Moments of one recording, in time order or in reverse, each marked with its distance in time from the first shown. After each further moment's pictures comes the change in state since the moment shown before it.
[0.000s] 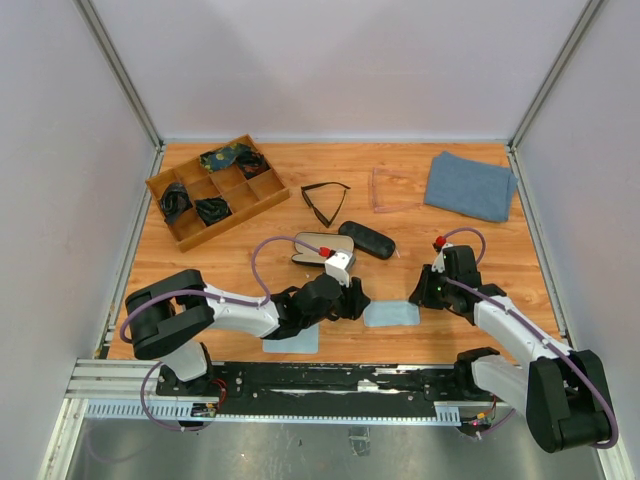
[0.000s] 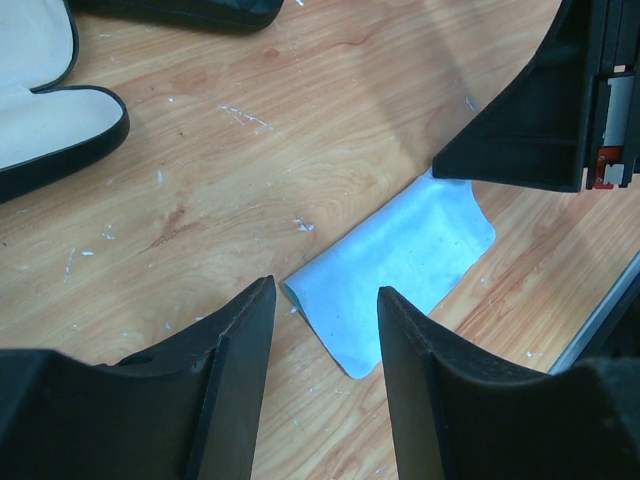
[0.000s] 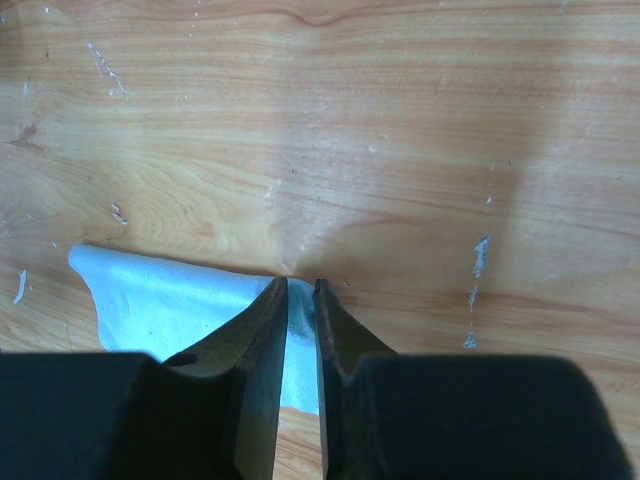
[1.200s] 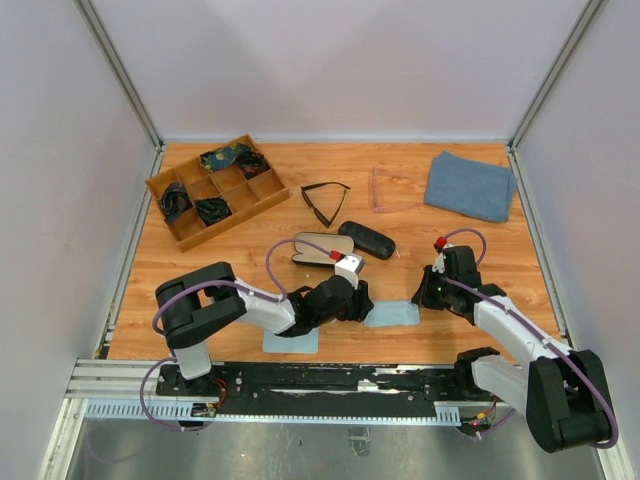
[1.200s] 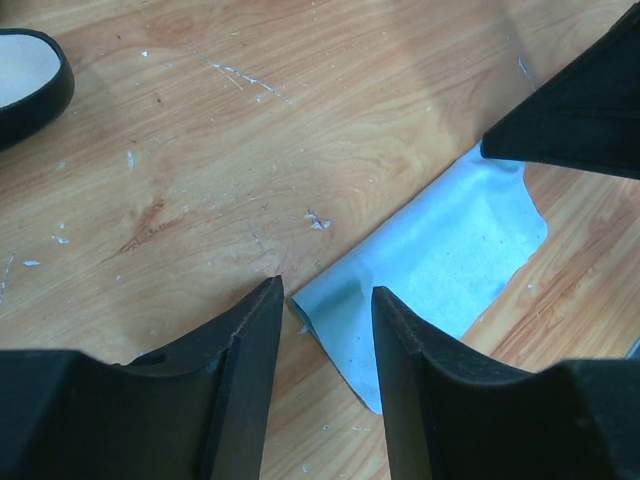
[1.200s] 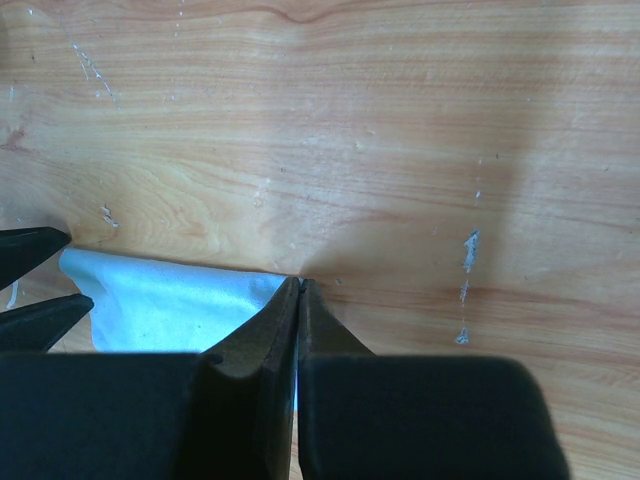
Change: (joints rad) left arm 0.009 0.167 0.063 0.021 0.039 -0.022; right arm 0.000 0.000 0.000 -0.009 0.018 0.010
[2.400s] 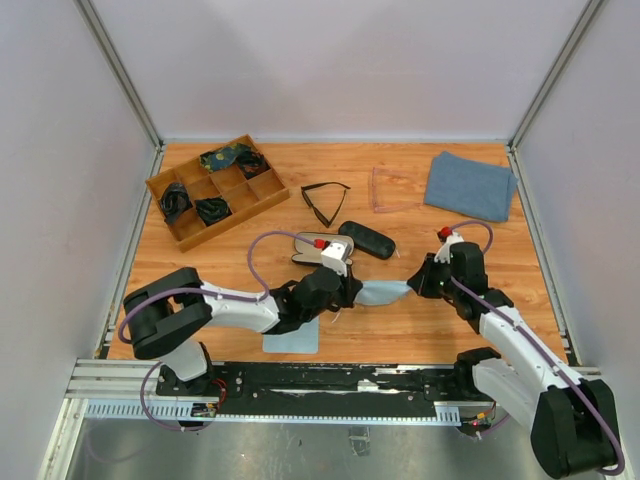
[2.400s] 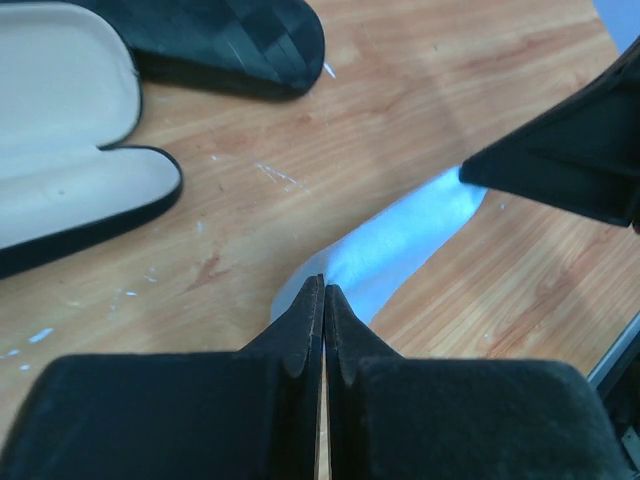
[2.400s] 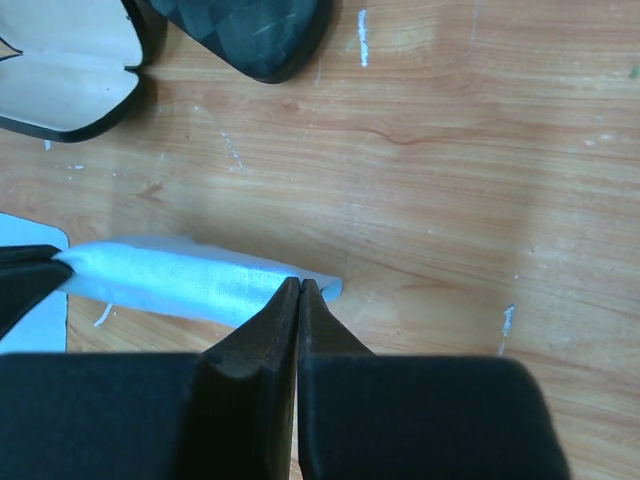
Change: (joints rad) left arm 0.019 -0.148 -0.025 -0.012 -0.088 0.009; right arm 0.006 -0.143 -0.002 0.101 -0.037 0.002
